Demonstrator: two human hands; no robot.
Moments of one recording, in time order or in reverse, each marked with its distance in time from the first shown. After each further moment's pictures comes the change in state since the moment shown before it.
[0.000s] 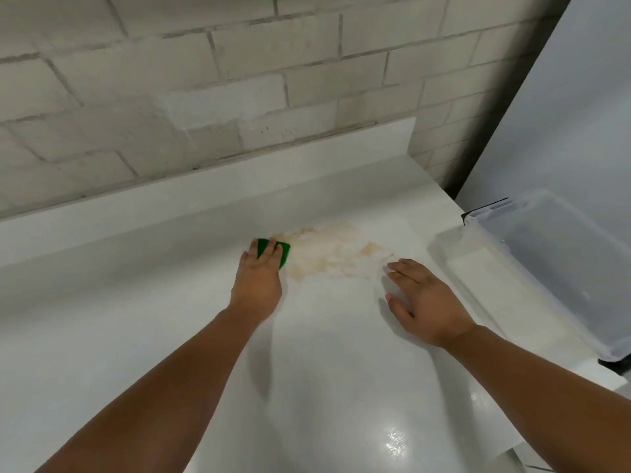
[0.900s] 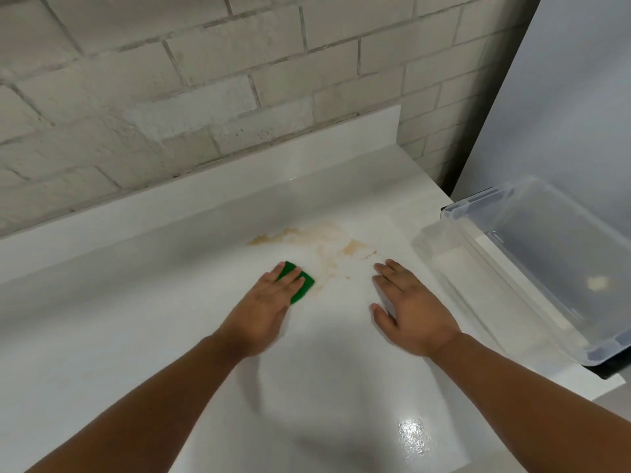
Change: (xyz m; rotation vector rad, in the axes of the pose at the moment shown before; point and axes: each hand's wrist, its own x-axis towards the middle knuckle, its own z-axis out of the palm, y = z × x) left_hand -0.042 0.028 0.001 -0.080 -0.125 0.423; right_hand -0.015 0.027 0.021 0.075 0.001 -0.041
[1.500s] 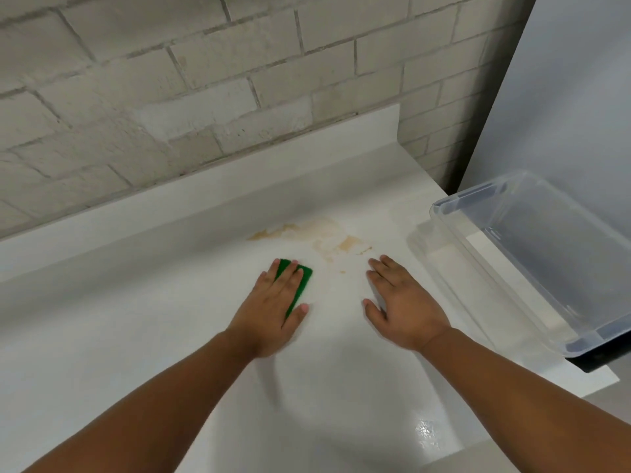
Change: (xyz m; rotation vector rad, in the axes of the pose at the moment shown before) left_hand -0.001 0.048 0.001 0.190 -0.158 -0.239; right_hand -0.002 -0.002 -0.007 -0.004 -0.082 0.018
